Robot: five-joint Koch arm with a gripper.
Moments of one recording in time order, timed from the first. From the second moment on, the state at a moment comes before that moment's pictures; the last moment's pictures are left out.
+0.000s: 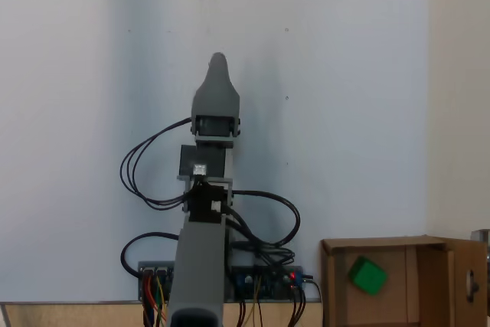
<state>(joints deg) 3.6 113.3 128.2 -35.1 -0.1</state>
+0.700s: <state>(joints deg) 5.2 127.5 137.1 -46.4 -0.5</state>
